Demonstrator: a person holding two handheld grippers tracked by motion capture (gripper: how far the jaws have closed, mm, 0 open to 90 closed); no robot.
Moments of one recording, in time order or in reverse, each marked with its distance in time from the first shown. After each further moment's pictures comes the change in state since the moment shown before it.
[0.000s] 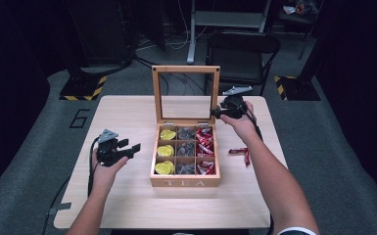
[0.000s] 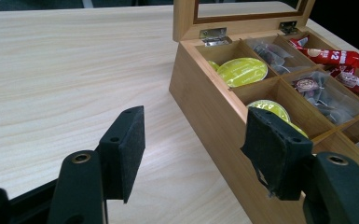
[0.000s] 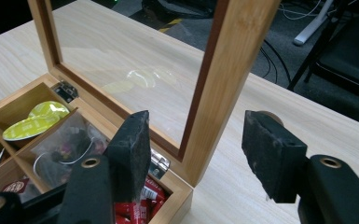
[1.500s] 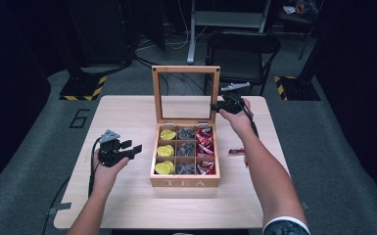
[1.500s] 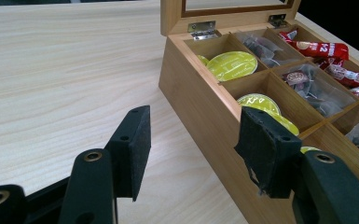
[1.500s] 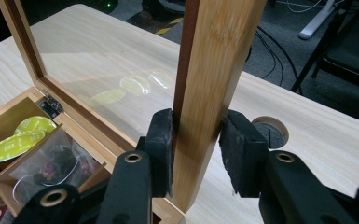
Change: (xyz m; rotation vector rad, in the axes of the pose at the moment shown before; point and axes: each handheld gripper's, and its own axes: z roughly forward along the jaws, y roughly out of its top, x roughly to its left) left arm -0.002 -0.002 0.004 0.013 -0.040 0.007; right arm -0.013 0.008 0.021 0.008 0.018 0.048
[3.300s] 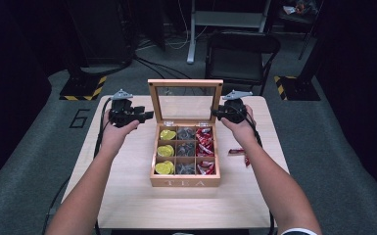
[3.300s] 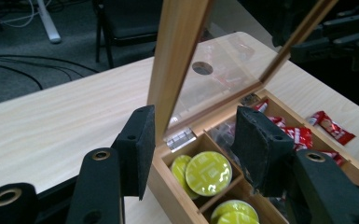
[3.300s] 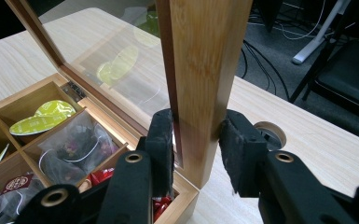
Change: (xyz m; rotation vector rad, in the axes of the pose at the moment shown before) left arm -0.010 0.127 0.024 0.010 -0.074 0.132; right arm 0.022 -0.019 -0.025 -0.073 -0.012 -0.092
